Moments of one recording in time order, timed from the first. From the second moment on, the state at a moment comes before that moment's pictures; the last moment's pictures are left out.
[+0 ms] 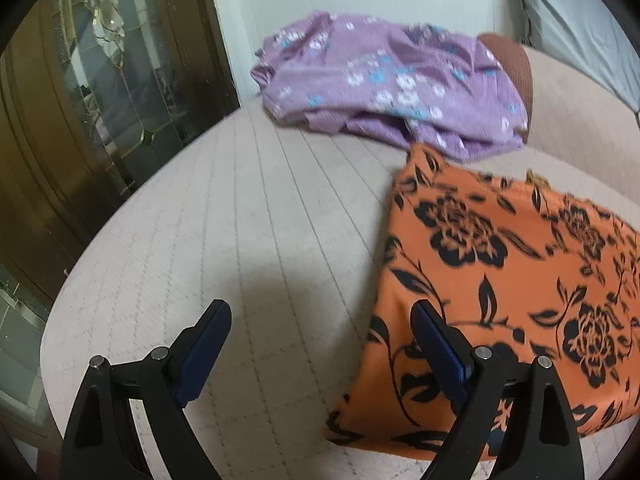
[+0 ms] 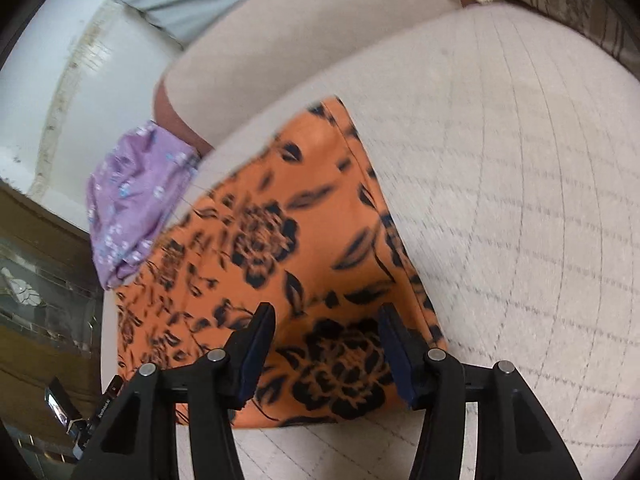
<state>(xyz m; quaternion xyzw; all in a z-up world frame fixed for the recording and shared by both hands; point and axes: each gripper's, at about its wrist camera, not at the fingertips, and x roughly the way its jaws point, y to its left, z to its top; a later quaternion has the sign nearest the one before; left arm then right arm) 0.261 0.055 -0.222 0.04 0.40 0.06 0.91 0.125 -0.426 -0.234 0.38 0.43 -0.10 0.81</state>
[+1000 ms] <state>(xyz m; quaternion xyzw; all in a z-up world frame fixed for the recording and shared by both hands) 0.276 0.015 -0.247 0.13 0.39 0.09 0.91 0.253 -0.454 -0.266 0.40 0.39 -0.07 0.82</state>
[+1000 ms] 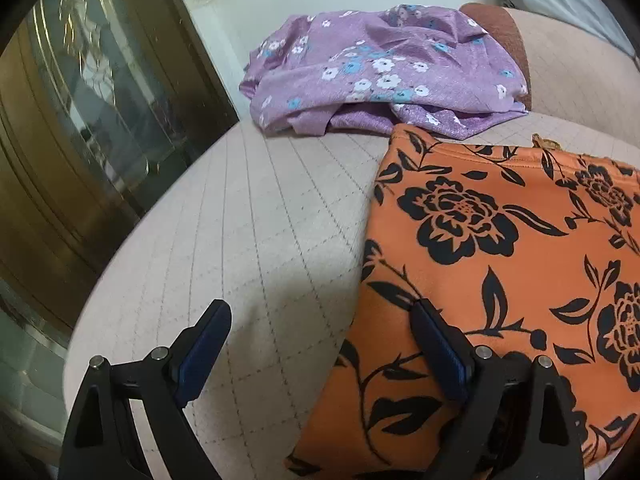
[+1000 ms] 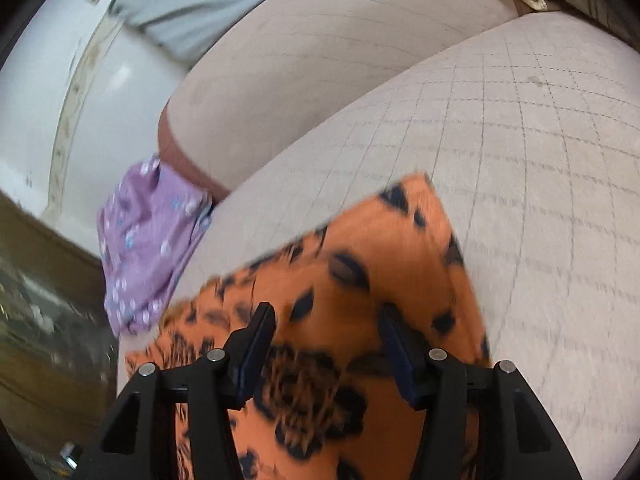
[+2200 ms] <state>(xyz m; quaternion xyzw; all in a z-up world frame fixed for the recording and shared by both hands) 0.196 -0.002 -0.199 0.09 0.34 0.02 0.94 0.064 -0.433 -0.177 0.38 0.33 -0.07 0.86</state>
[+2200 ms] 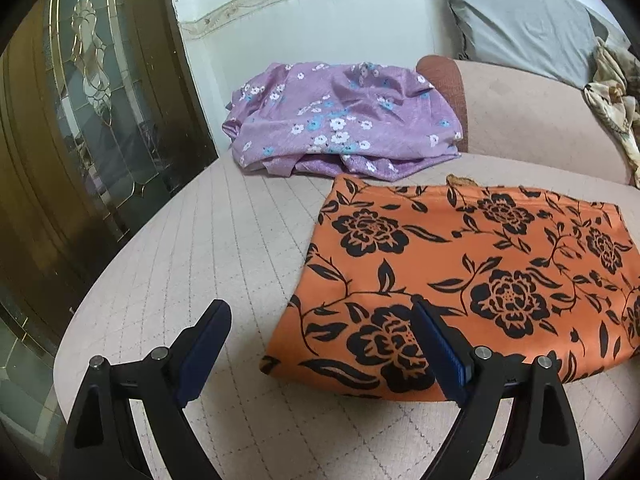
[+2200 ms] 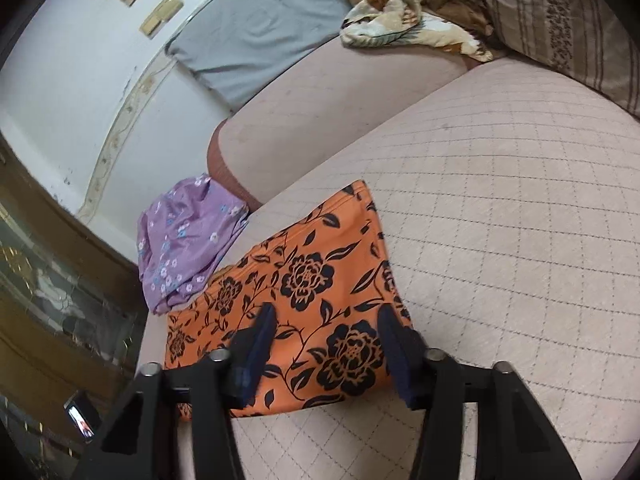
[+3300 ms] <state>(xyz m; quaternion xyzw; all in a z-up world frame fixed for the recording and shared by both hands) 0.192 0.009 -0.189 0.09 0.32 0.01 0.94 0.099 -0.390 -0.196 0.31 0.41 -0.05 0.86</state>
